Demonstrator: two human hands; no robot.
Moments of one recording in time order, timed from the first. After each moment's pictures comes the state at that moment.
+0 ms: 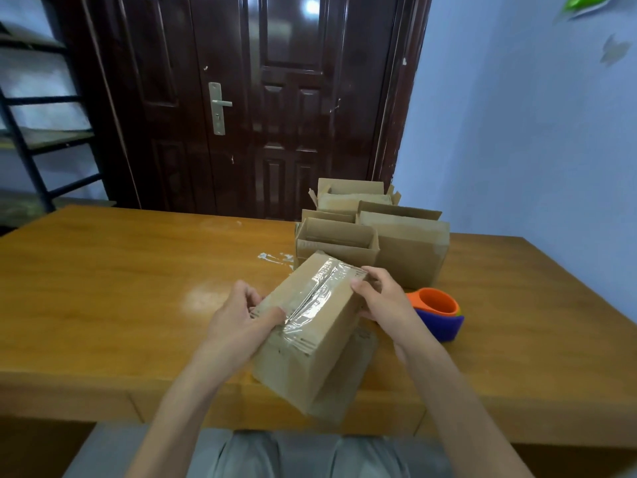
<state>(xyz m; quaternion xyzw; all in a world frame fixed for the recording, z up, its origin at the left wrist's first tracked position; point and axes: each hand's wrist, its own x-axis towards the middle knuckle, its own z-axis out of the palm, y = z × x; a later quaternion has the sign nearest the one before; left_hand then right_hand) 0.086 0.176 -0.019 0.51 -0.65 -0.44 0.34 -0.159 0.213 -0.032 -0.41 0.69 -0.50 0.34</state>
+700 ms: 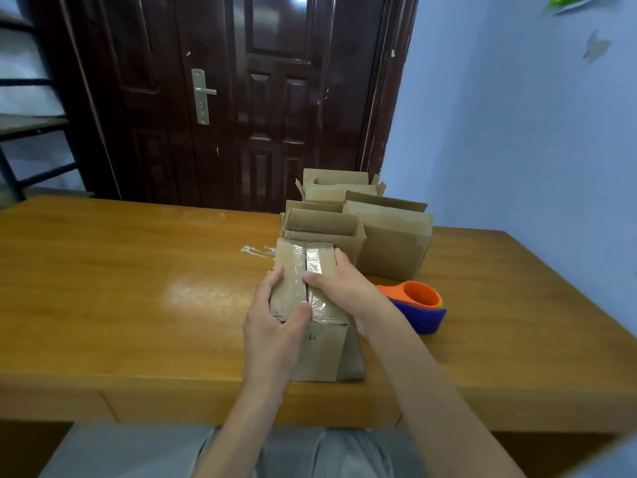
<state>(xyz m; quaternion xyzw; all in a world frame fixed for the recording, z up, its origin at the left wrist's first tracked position) 0.012 0.212 -0.048 0.42 -0.54 -0.50 0.53 -0.129 0.196 0.004 -0.44 0.68 -0.43 0.39</state>
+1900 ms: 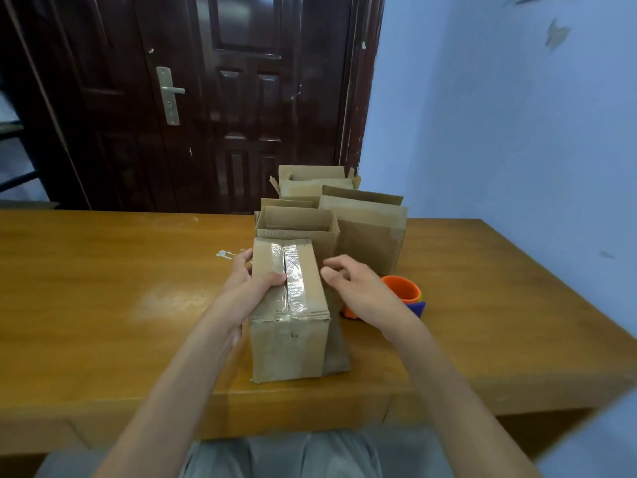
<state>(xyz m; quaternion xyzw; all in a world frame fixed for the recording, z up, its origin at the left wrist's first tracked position) 0.004 0.128 -0.023 0.44 -0.53 -0.63 0.36 -0.189 0.216 -0.015 -0.53 0.73 -0.34 0.26</state>
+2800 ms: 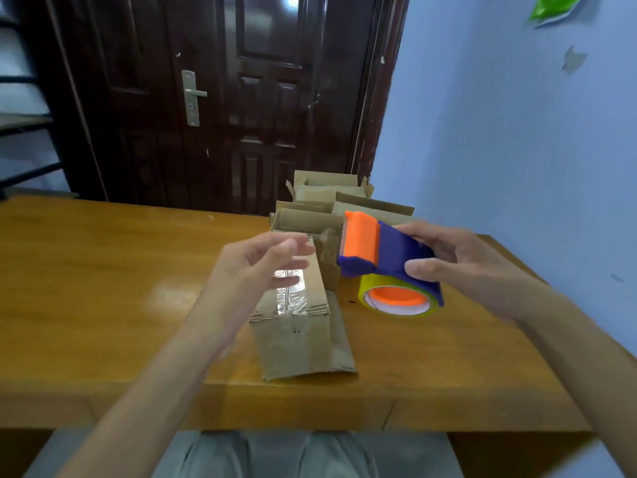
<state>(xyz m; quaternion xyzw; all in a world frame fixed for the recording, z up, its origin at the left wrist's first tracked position) 0.040 0.199 0.040 0.29 -0.67 -0.52 0.44 -0.231 0.306 0.093 -0.68 0.57 -0.37 0.27</state>
